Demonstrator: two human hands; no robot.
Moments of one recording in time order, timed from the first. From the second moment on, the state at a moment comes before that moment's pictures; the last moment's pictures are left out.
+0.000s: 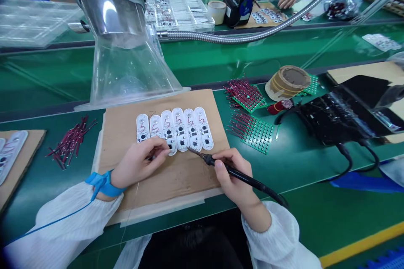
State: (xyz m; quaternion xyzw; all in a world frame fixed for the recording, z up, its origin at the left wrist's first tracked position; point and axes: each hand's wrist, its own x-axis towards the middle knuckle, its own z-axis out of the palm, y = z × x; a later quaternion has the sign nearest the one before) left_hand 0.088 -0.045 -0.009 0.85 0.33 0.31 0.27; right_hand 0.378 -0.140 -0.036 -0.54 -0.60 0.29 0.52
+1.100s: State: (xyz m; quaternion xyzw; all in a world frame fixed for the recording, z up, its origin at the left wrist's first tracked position) left_hand 0.085 -0.046 -0.009 0.85 0.33 0.31 0.27; right_hand 0.380 -0.140 -0.037 -0.53 -0.63 0.30 0.48
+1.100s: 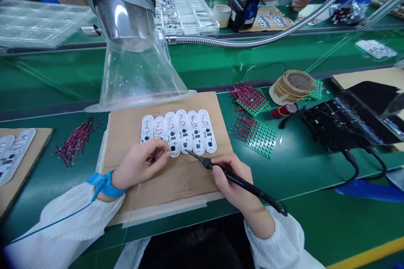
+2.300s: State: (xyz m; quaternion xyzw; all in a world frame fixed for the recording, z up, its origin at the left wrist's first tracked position) left_hand 0.052 -0.042 -0.002 0.87 0.31 0.32 0.20; right_hand 0.354 -0.140 -0.030 -0.52 -0.58 0.33 0.54
